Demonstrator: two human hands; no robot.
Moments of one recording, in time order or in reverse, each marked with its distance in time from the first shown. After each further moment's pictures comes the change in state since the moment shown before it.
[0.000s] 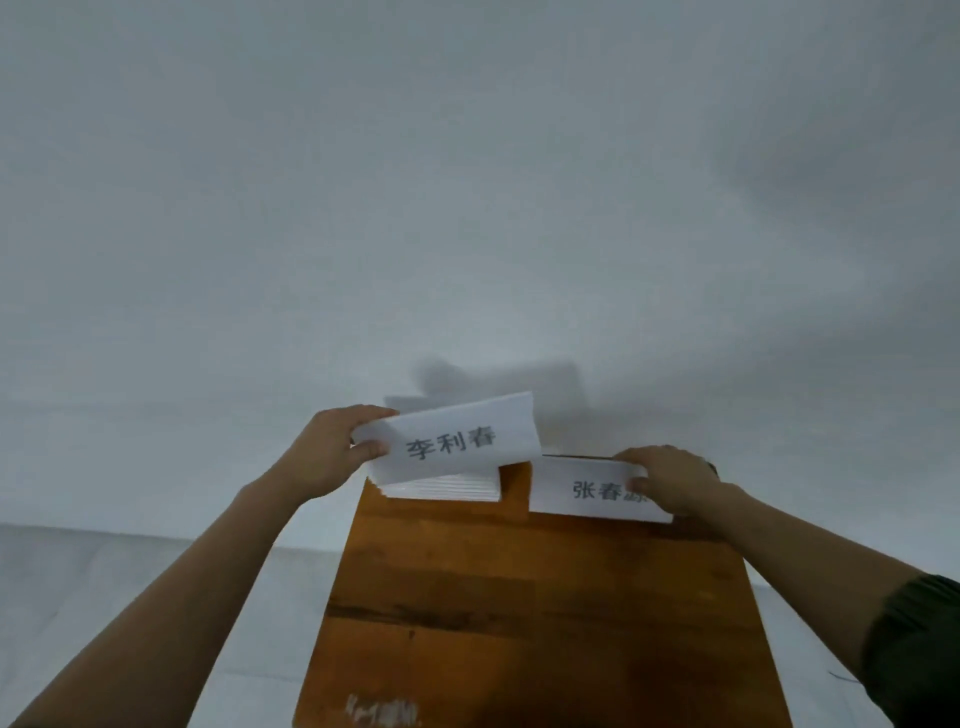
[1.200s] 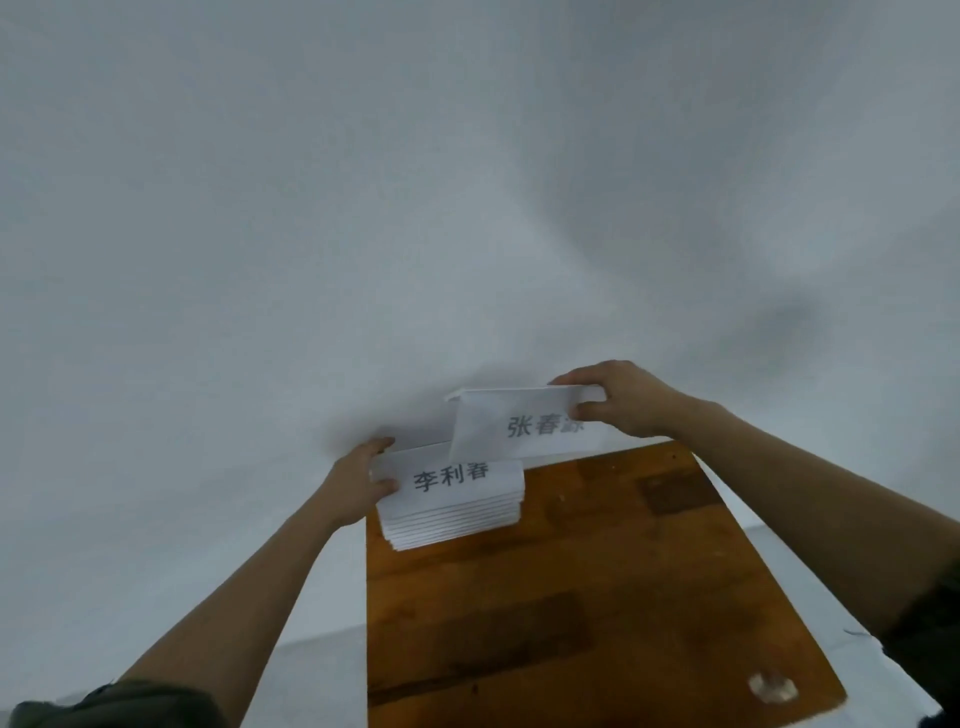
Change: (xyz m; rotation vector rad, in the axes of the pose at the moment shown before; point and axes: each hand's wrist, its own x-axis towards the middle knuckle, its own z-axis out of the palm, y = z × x) left_hand 0.091 -0.111 0.015 -0.088 -0.227 0.071; right_hand -0.026 -0.160 -0.123 0.310 0.249 0.015
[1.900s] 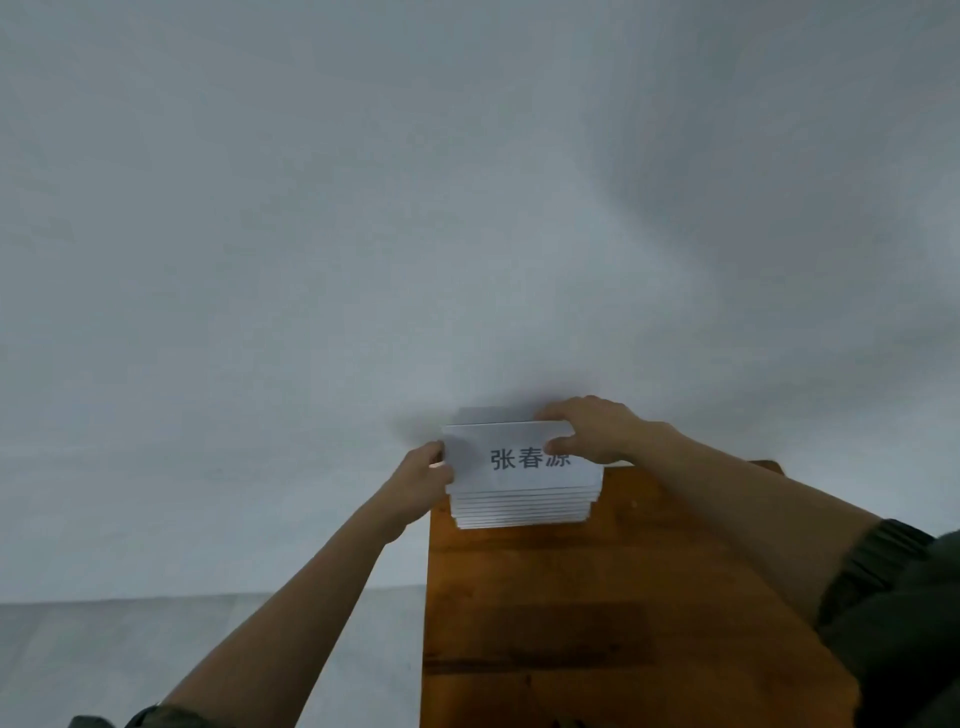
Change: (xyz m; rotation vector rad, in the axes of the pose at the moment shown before) left_hand -0.031 -0.010 0.007 -0.532 -0.017 -0.214; right_hand 0.078 -0.062 0.099 -0.249 -0.291 -0.065
